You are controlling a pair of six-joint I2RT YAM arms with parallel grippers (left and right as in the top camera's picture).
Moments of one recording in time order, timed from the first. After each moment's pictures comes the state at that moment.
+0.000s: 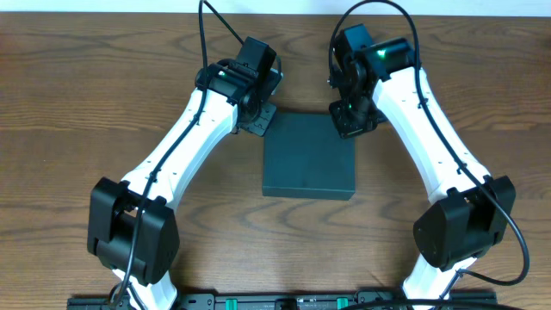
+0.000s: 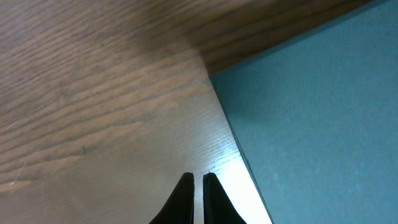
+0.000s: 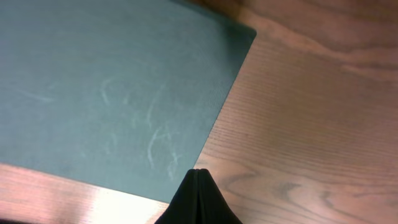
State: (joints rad) left arm -0.47 1.87 1.62 -0.99 0.00 0.04; right arm 0.35 1.91 1.80 -1.43 0.06 0.06
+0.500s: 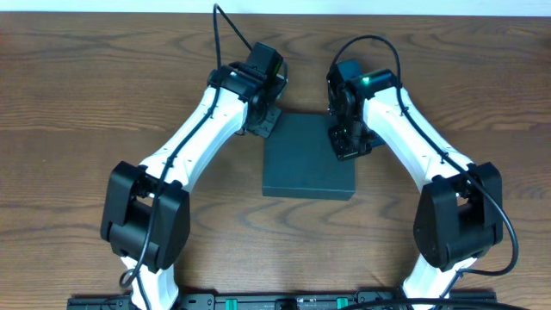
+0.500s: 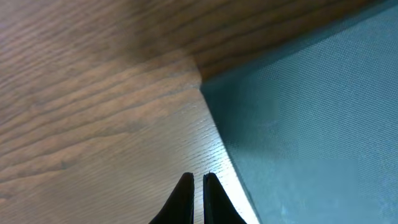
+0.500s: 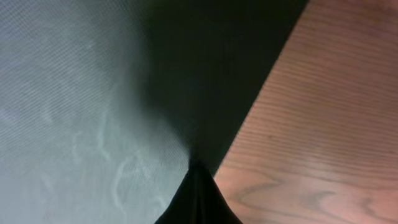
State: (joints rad) left arm -0.48 1.96 1.62 -0.96 0.00 0.04; right arm 0.35 1.90 1.51 -1.23 0.06 0.11
